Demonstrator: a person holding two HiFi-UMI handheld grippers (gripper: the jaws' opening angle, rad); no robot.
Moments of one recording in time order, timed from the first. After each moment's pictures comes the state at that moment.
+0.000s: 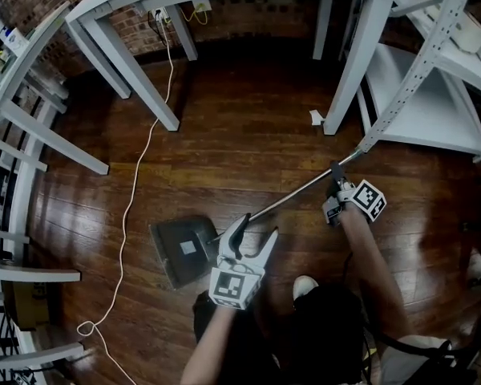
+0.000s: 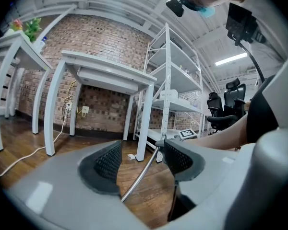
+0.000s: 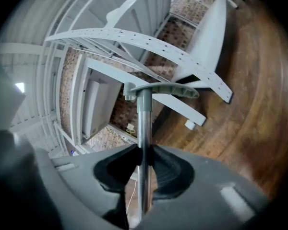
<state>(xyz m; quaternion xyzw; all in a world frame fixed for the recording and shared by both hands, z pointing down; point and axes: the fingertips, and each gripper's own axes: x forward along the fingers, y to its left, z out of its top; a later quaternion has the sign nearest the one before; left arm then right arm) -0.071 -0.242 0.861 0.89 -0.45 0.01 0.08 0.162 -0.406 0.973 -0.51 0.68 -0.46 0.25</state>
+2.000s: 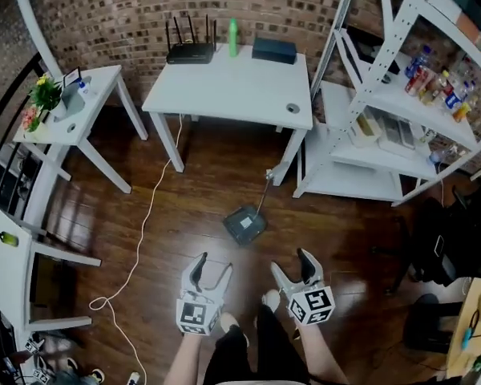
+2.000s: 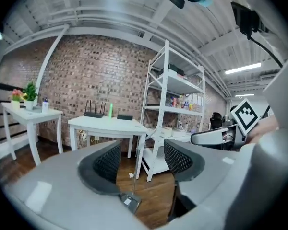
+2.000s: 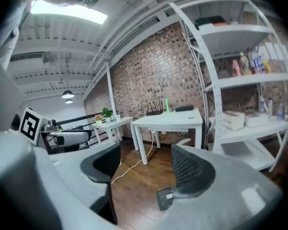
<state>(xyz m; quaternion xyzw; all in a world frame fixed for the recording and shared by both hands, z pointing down) -0.112 -0.043 0.351 0.85 -0.51 0.04 0.11 0.064 -0.051 0.366 -0.52 0.84 -0.15 -0.09</state>
